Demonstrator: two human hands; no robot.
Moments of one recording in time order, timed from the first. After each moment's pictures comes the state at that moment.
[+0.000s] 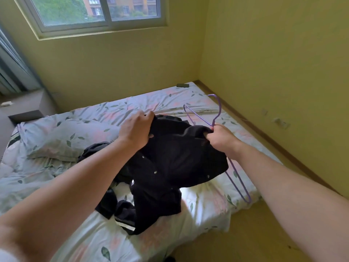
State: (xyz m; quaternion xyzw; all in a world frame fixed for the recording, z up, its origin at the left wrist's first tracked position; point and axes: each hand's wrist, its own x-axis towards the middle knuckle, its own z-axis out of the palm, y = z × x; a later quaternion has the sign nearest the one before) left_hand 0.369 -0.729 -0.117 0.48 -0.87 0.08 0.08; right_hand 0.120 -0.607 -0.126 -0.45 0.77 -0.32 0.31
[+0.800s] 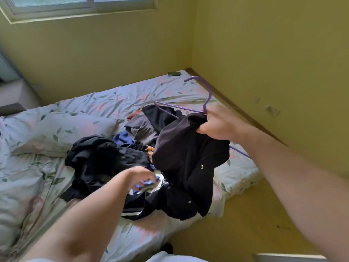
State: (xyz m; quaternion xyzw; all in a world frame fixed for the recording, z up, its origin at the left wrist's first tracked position) left_hand 0.388 -0.690 -0.272 0.61 -0.57 -0.52 -0.18; right_hand 0.133 -0.593 -0.072 -0.60 0.73 -0.22 0.23
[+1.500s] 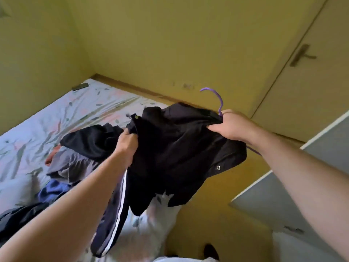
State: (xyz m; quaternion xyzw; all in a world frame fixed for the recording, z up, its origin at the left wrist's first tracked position) left_hand 0.203 -0.707 -0.196 0.41 -0.60 -0.67 0.14; right_hand 0.054 -0.440 -0.091 -0.22 0.93 -0.22 0.18
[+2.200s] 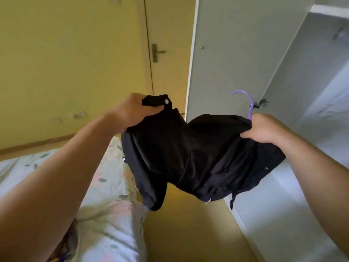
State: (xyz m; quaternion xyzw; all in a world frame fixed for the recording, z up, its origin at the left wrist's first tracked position) left_hand 0.065 -0.462 -0.028 -0.12 -0.84 -0.50 -0.15; right_hand 0.159 -0.100 -0.073 0.23 0.97 -0.10 0.04
